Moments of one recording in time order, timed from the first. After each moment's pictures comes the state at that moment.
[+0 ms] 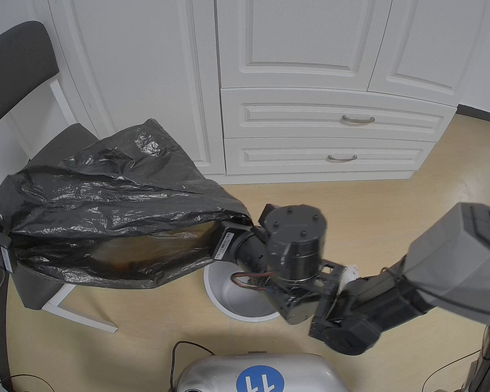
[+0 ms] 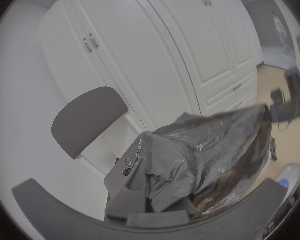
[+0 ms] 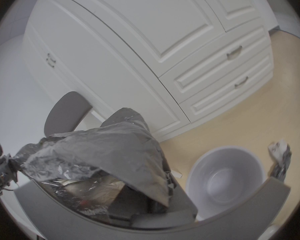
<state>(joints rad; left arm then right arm) -0.24 0.88 -0.40 -0.51 0.41 0.48 0.94 2.15 -1.06 -1.07 -0.44 0.57</state>
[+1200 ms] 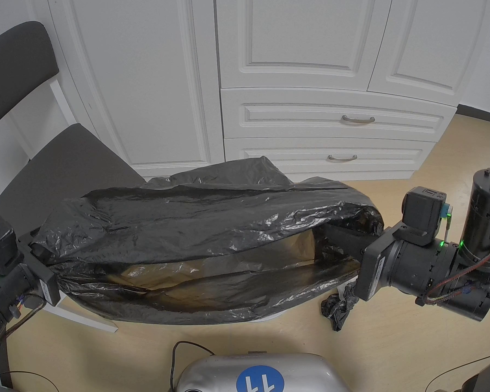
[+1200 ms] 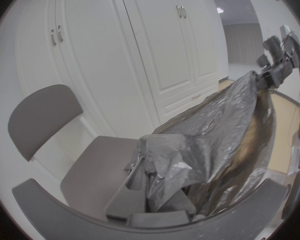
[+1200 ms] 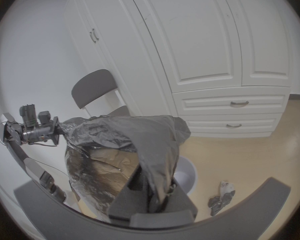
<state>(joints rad) -0.53 0.97 -0.38 -0.50 0.33 0.36 0.89 1.43 -0.66 -0.60 -0.24 0.19</state>
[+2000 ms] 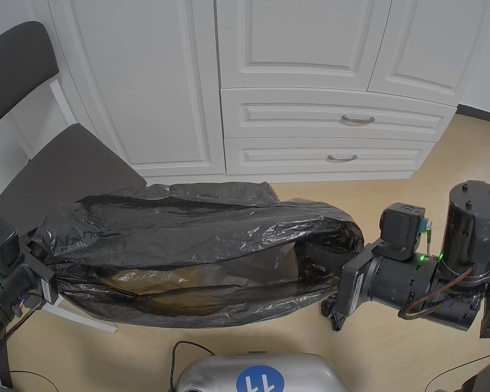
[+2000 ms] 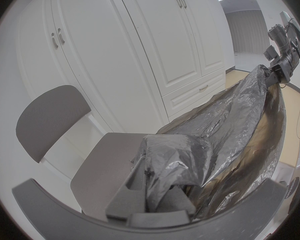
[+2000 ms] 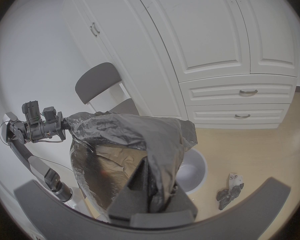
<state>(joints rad) -0.52 0.98 -0.37 -0.50 0.42 0.41 0.93 1.49 -0.67 -0.61 -0.21 0.24</state>
